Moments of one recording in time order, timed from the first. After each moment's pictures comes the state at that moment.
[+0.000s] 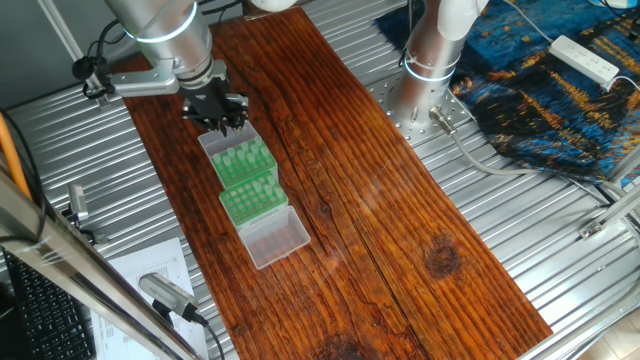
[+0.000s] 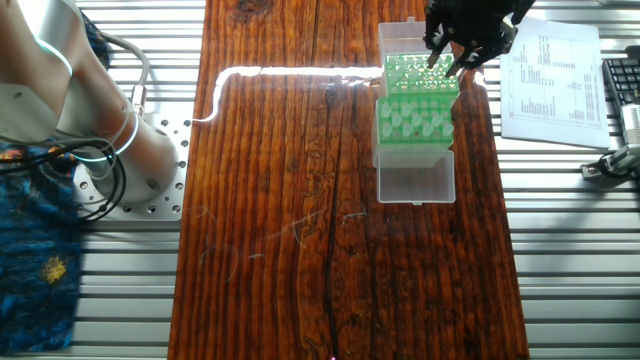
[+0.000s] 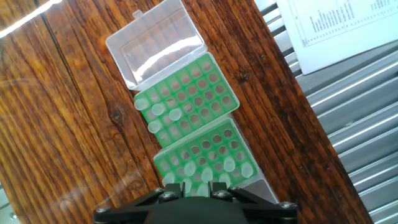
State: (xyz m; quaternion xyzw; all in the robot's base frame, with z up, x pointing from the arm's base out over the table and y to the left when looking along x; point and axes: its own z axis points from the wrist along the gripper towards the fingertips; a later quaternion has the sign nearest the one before) arm 0.535 0.047 0.264 0.51 -0.86 -0.03 0.08
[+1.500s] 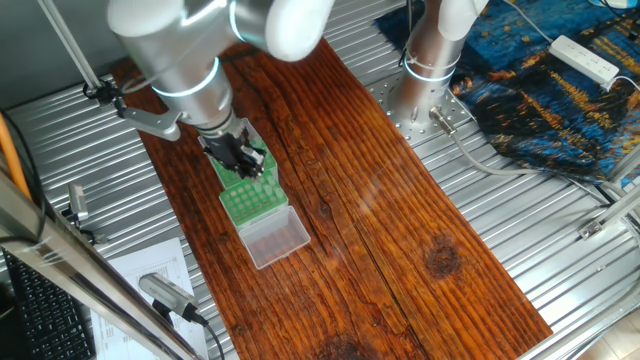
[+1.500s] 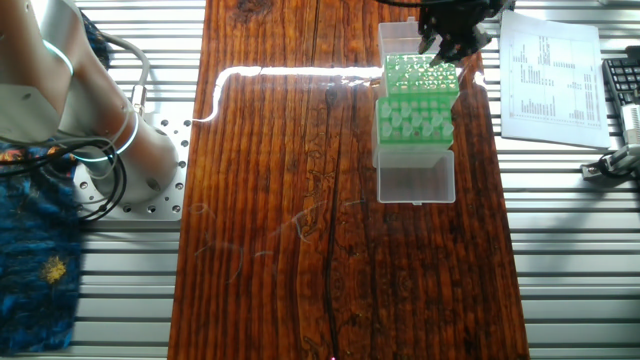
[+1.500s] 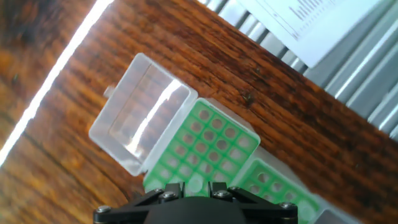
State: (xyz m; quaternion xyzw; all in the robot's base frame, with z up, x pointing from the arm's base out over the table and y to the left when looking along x) arm 0.531 0.115 0.195 0.29 -0.95 -0.05 0.06
